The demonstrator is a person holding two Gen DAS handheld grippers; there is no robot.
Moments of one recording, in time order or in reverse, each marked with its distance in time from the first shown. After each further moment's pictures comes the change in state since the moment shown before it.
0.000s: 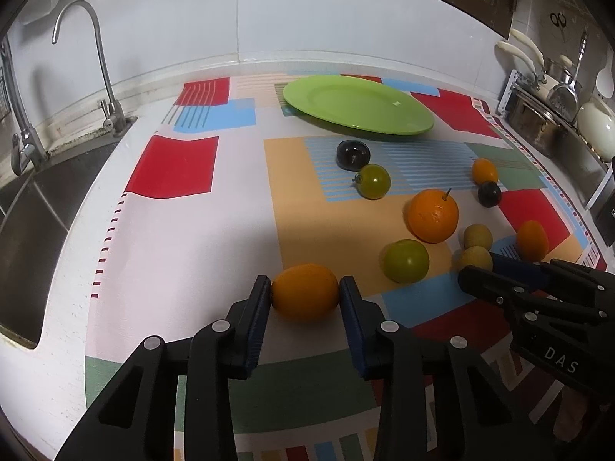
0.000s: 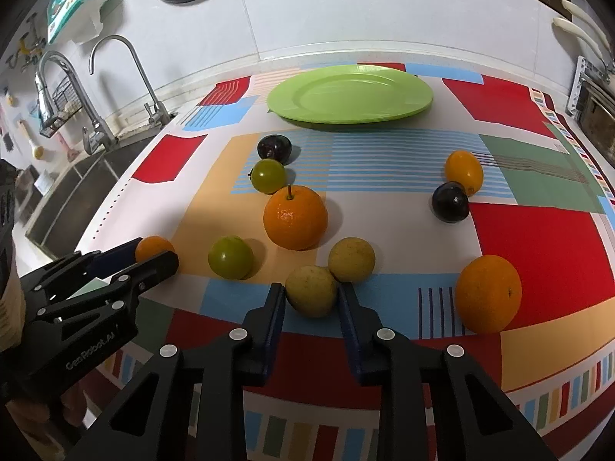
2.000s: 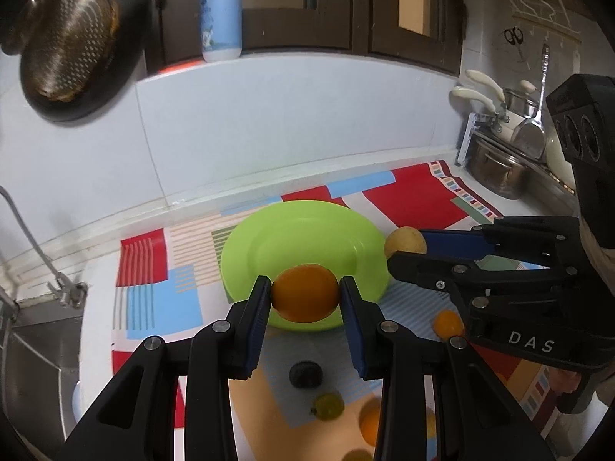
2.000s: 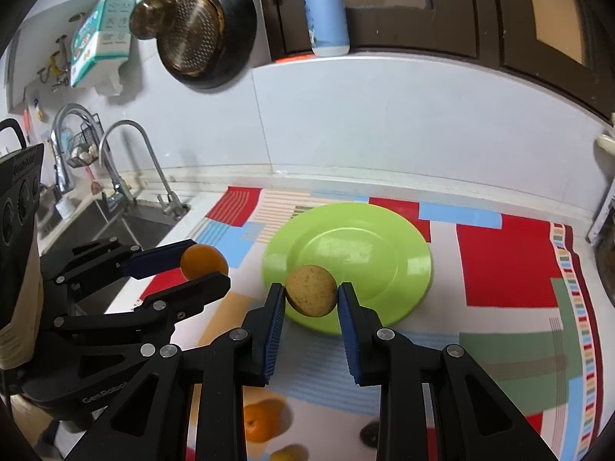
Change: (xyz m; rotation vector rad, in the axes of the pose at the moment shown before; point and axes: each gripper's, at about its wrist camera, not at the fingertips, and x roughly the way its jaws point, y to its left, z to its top) left arm 0.006 -0.043 0.174 0.196 -0.167 -0.123; right arm -0.020 -0.035 0.172 -0.143 -0.168 0.080
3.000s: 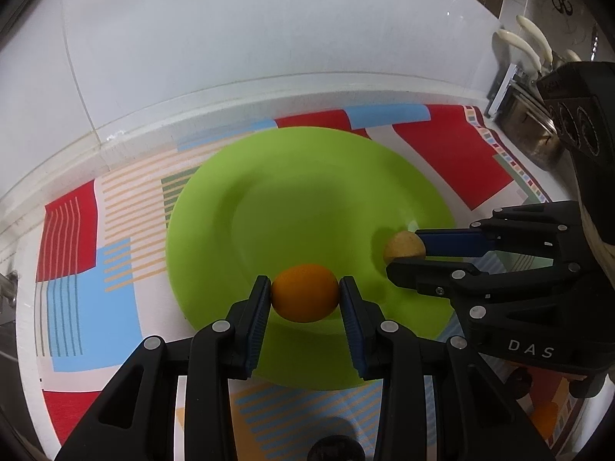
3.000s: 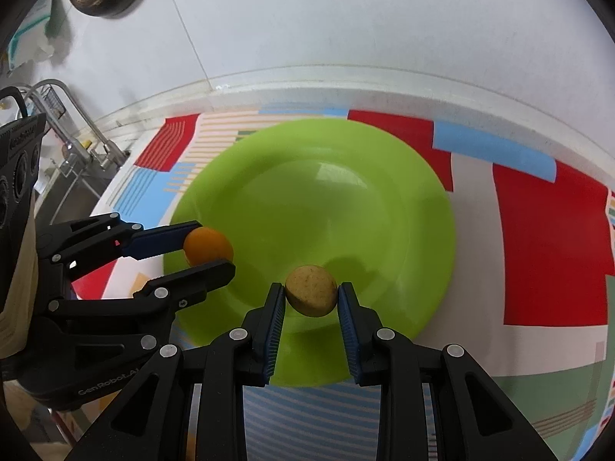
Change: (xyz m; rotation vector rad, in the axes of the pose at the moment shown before) left arm 0.138 0.020 -0.004 -0.031 0.247 -0.063; right arm 0.140 -0.063 0.001 0.039 0.311 0.034
